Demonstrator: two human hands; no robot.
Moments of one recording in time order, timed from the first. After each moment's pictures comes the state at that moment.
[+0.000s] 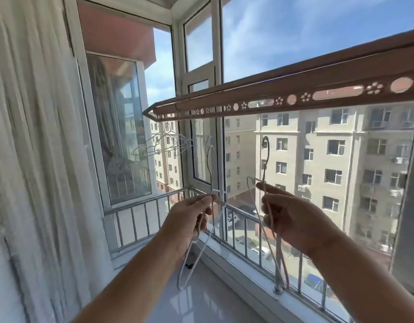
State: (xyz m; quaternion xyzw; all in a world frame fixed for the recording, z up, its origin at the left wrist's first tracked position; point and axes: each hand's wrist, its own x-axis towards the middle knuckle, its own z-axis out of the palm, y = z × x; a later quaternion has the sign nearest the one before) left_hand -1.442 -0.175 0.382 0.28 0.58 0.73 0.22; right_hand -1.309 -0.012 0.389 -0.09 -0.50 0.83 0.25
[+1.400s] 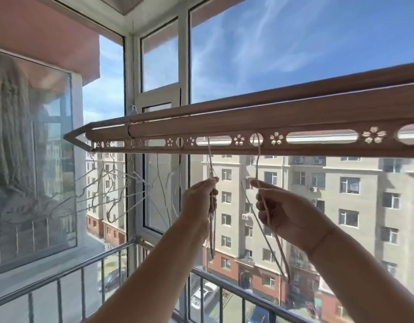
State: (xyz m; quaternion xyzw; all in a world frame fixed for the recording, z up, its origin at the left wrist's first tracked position) left_hand -1.722 0.080 0.477 0.32 0.49 0.78 0.23; right_hand -1.585 0.161 0.479 -0.13 -0.53 0.74 0.38
